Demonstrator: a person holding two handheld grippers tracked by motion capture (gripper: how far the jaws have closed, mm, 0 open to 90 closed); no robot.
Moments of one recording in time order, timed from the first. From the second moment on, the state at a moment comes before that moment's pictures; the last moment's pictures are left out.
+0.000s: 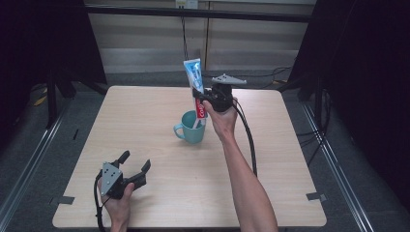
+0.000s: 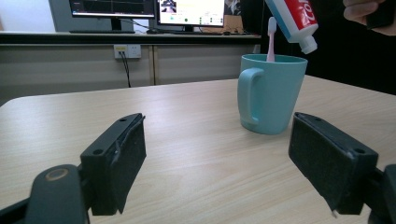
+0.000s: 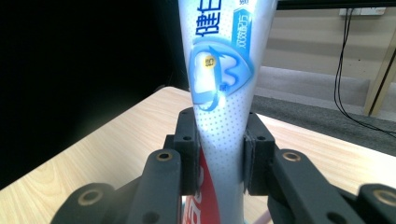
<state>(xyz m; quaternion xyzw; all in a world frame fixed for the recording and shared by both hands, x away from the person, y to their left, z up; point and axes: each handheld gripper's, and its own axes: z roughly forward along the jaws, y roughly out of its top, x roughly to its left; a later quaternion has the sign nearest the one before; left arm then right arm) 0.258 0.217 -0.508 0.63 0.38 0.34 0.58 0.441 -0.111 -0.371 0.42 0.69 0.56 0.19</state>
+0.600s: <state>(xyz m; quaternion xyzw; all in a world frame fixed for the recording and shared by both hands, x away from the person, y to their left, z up) 0.258 0.217 -0.508 0.63 0.38 0.33 0.59 0.454 -0.091 -0.382 0.41 0.70 0.55 0.20</state>
